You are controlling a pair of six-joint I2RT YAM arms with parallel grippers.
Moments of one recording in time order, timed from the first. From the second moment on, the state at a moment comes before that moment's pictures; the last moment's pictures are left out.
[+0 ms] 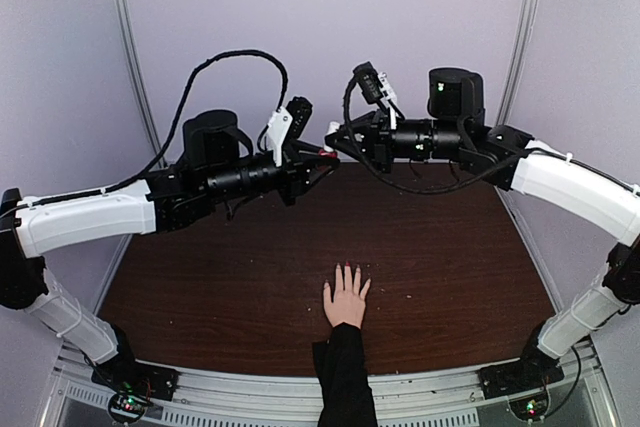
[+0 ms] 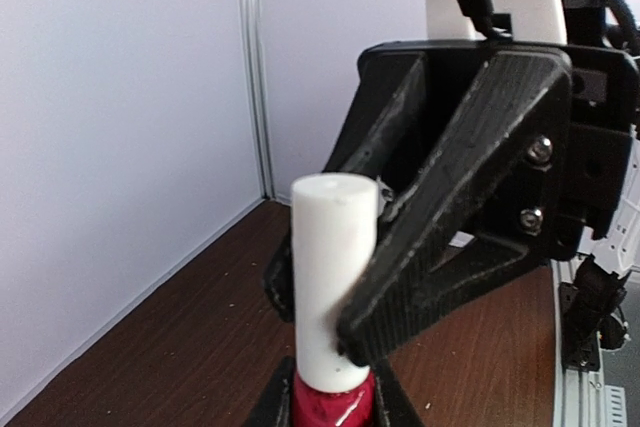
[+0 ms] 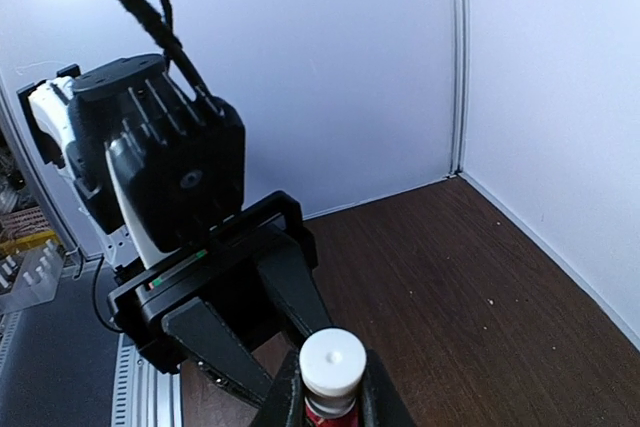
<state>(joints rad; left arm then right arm) -0.92 1.45 1.19 0.22 0.23 0.02 0.79 1.47 1.45 -0.12 -0.55 0.04</state>
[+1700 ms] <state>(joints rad) -0.94 1.48 1.16 0.29 0.35 0.08 0.80 1.30 1.30 -0.16 -0.50 -0.04</state>
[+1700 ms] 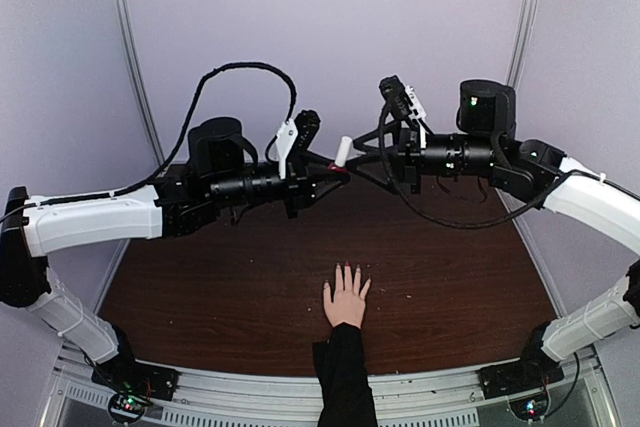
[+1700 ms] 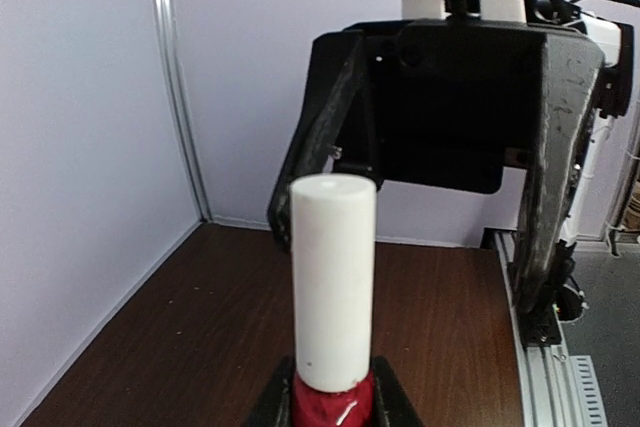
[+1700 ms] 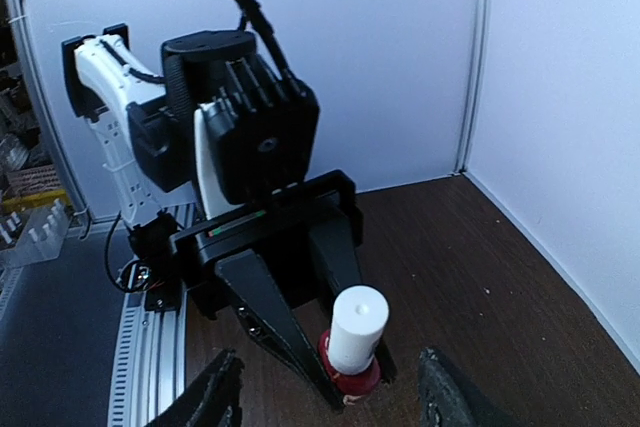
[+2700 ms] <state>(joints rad) -0.93 1.49 1.19 0.28 0.79 0.02 0.80 1.38 1.43 -0.32 -0.90 -0.16</state>
